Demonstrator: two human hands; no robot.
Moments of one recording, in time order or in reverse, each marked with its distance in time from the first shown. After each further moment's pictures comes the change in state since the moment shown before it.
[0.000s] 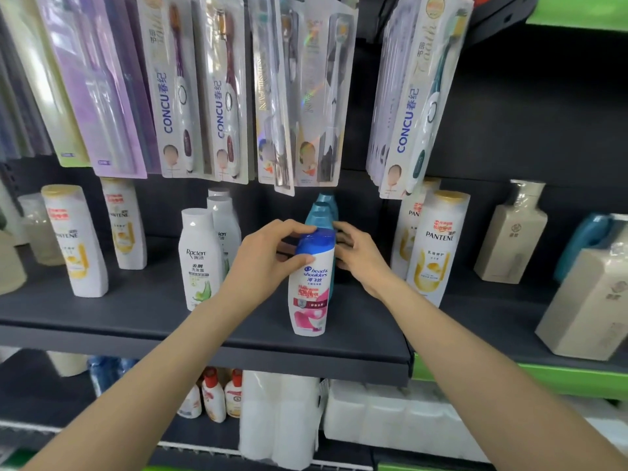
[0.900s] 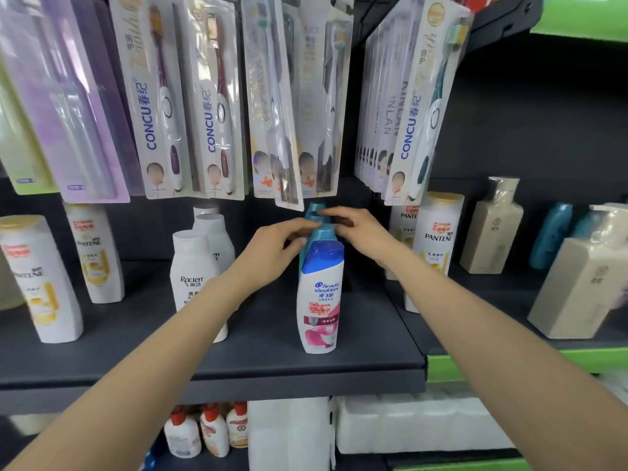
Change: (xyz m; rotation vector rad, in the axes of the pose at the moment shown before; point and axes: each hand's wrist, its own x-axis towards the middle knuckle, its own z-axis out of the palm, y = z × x) left_hand 0.059 -0.041 -0.003 0.017 -0.263 0.094; right_hand 0.039 -0.030 -0.015 -0.337 0.012 -0.111
